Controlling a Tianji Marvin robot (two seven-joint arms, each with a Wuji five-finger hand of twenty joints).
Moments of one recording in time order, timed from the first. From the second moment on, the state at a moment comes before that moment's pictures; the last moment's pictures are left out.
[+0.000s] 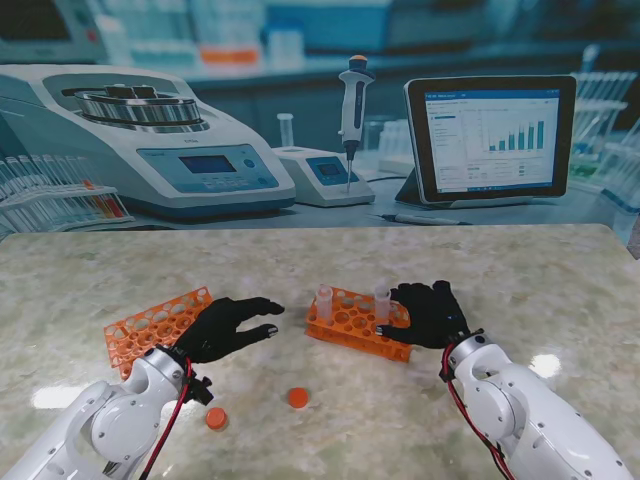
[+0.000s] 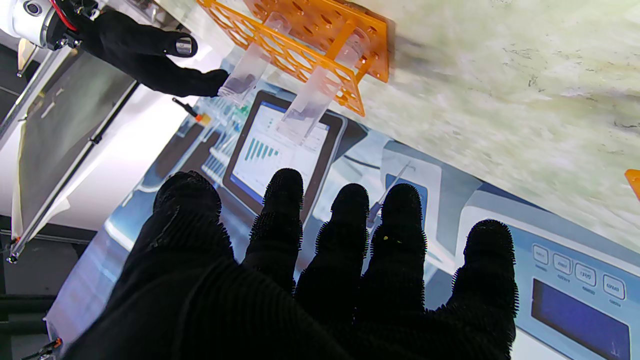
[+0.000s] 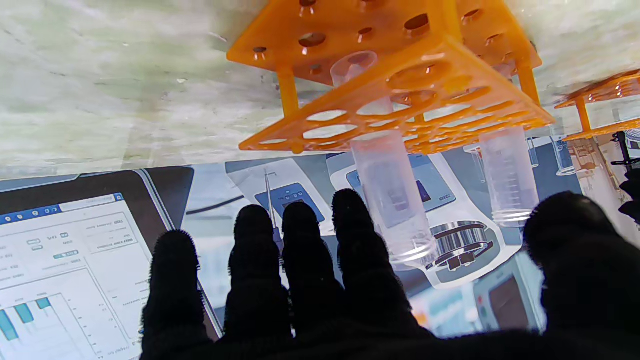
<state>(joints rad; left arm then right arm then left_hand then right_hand) 1.72 -1.09 -1.30 -1.70 0.58 -0.30 -0.02 -1.53 -1.07 1.17 -1.45 -0.95 -0.13 -0.19 0.79 -0.02 -0.01 -0.04 0.58 0.02 0.20 0.20 0.61 0.16 0.06 0.15 0.49 0.18 0.11 0.29 0.10 0.38 0.33 0.37 0.15 -0.30 0.58 -0.08 0.55 0.12 0.22 0.41 0.64 0.14 0.07 0.11 0.51 0.11 0.10 0.13 0.04 0.31 0.75 0.16</state>
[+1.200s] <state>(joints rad) 1.71 -1.09 -1.30 -1.70 0.58 -0.30 -0.04 -1.42 -1.09 1.05 -1.32 -0.94 -0.12 -0.31 0.79 -0.02 -0.01 -0.04 0.58 0.02 0.20 0.20 0.61 0.16 0.06 0.15 0.49 0.18 0.11 0.29 0.10 0.38 0.33 0.37 0.15 -0.34 0.62 -0.09 0.54 0.15 0.21 0.41 0.63 0.14 0.07 0.10 0.50 0.11 0.10 0.13 0.03 0.31 0.75 0.16</state>
